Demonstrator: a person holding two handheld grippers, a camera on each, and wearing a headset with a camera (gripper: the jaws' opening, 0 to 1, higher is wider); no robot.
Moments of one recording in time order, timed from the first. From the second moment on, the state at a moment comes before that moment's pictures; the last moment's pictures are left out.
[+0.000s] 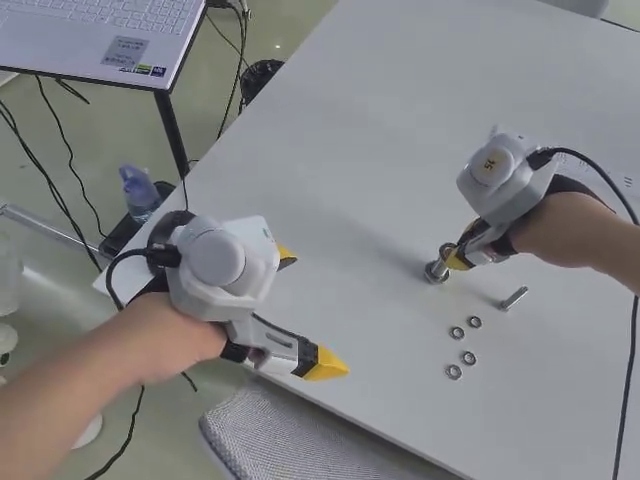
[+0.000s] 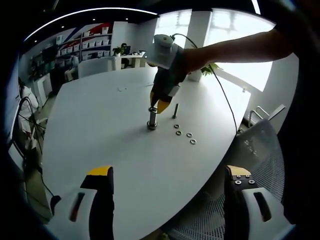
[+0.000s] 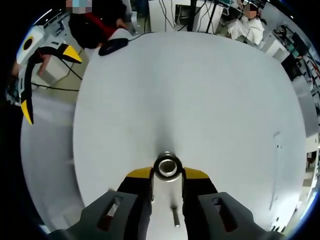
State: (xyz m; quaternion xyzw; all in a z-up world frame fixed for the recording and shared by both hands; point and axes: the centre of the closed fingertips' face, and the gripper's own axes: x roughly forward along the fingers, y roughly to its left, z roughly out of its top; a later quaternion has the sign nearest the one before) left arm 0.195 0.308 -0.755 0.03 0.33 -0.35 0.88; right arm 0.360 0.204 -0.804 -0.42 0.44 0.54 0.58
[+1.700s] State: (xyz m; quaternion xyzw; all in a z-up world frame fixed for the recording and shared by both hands) left arm 0.198 0.316 -0.763 0.03 0.34 -0.34 0.87; right arm 0.363 0.206 -0.850 -0.44 0.44 0.53 0.57
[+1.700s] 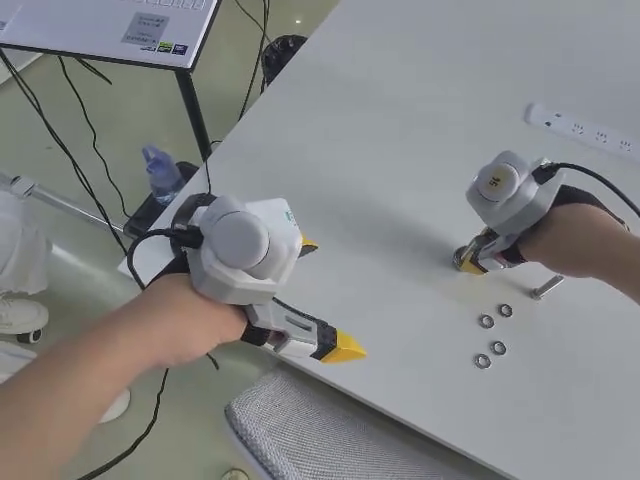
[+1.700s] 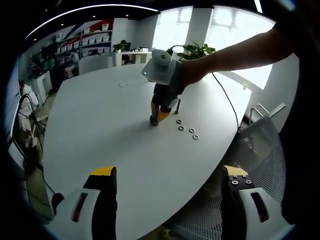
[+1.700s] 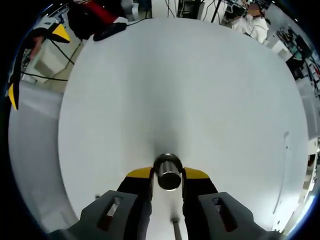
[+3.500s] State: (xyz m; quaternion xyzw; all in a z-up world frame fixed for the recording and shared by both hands) left arm 0.197 0.306 -0.754 0.04 0.33 -0.35 0.88; right arm 0.364 0.196 -0.815 -0.42 0.43 0.55 0.58
